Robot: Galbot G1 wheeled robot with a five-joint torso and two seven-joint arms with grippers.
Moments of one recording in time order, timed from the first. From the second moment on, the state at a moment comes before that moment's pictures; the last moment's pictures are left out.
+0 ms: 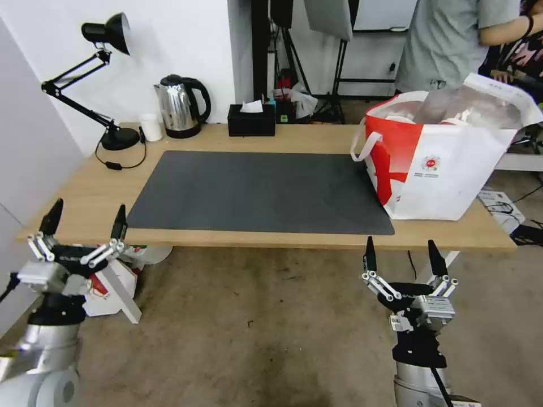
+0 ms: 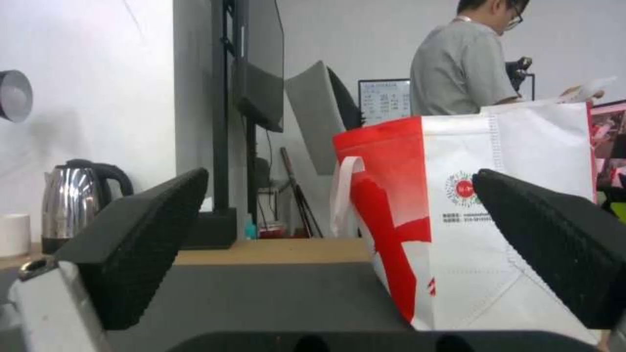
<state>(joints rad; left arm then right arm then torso) 1.70 -1.47 -0.98 -2.18 -0.45 -0.47 0.42 -1.86 1.33 0.35 2.30 -0.10 0.50 0.39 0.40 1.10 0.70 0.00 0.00</state>
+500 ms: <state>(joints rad) 1.78 -1.53 -0.93 -2.08 -0.45 -0.61 0.50 -1.86 1.33 0.35 2.30 -0.10 0.50 0.39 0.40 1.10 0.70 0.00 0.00</state>
